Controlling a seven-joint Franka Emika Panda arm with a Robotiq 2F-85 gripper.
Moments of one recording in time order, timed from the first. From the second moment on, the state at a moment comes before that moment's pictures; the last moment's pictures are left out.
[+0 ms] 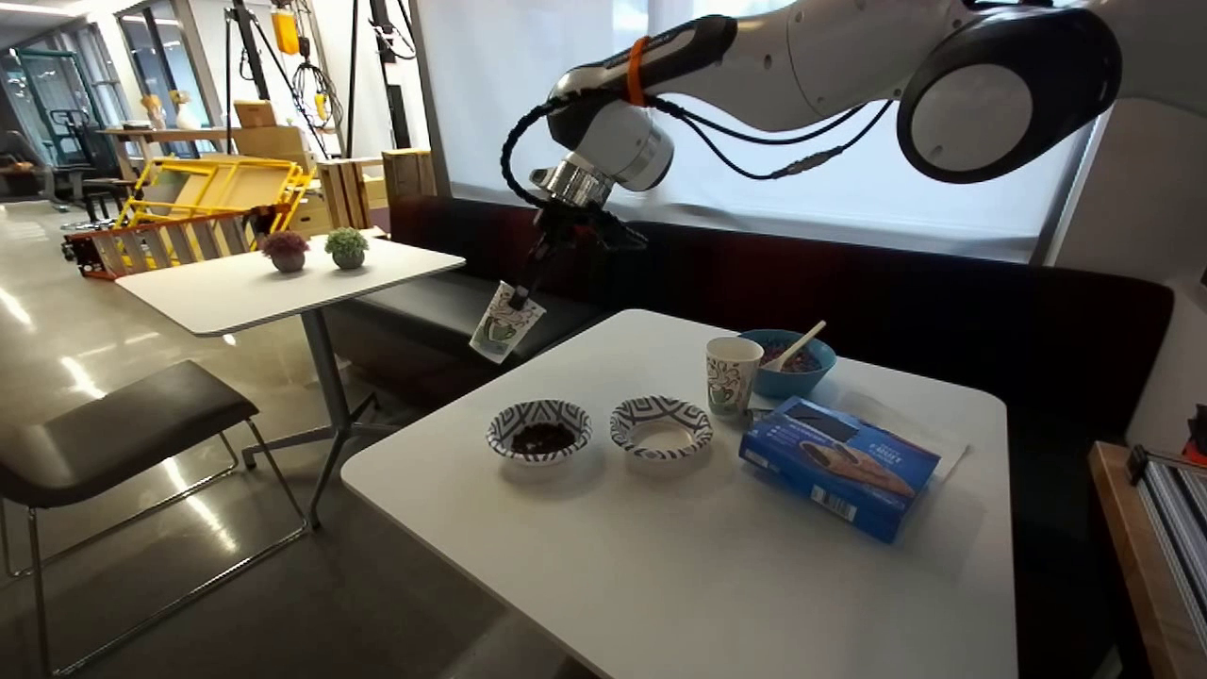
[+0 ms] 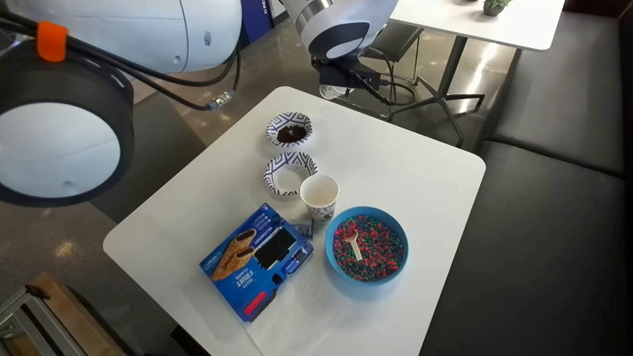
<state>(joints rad) -0.04 1.16 -0.23 -0.76 0.84 2.03 -1.05</state>
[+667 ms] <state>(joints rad) 0.15 1.15 -0.53 -0.88 0.63 2.19 -0.78</state>
